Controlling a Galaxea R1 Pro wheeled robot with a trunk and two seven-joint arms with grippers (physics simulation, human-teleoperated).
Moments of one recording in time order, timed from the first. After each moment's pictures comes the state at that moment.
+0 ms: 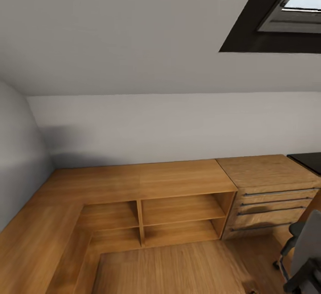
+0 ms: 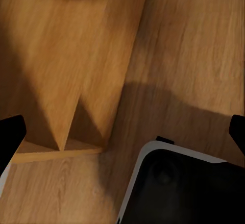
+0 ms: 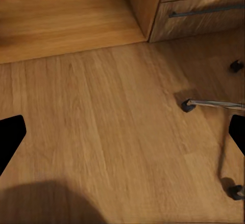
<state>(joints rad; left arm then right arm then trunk) -0.03 0.00 -1.92 -0.16 2.01 -0.78 0.42 -0.09 -0.04 0.22 -0.18 -0.27 -0.72 -0.14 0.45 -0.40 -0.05</state>
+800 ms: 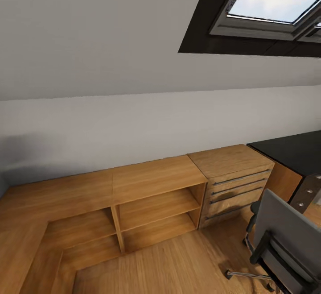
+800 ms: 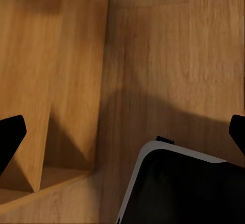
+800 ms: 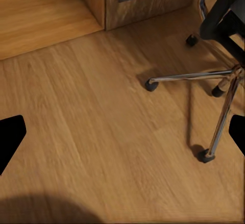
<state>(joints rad) -0.03 0.00 -1.92 -0.16 2.01 -0.78 0.42 -0.09 -0.04 0.21 -0.18 -0.27 -0.72 -0.14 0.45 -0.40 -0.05</state>
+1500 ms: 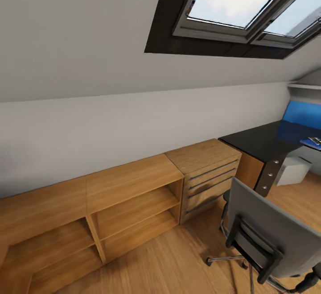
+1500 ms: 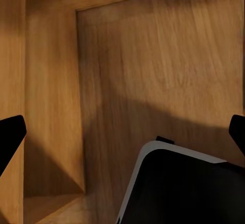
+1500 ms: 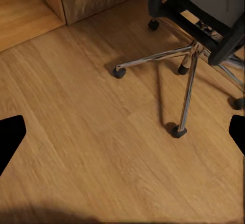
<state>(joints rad) -0.03 0.00 -1.92 -0.16 2.01 -0.78 0.42 -0.09 -0.04 0.21 -0.18 -0.27 -0.72 -0.14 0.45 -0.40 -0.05</state>
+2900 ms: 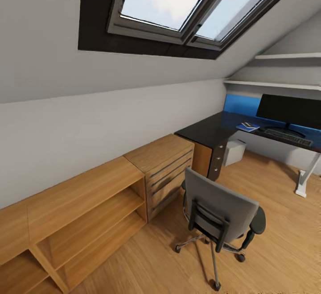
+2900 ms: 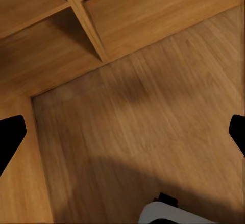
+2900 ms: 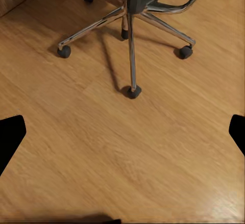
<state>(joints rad) -0.13 0.00 -1.91 -0.09 2.01 -0.79 0.42 -0.09 -0.02 0.22 -0.18 -0.28 -0.68 -0.14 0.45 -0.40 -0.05</state>
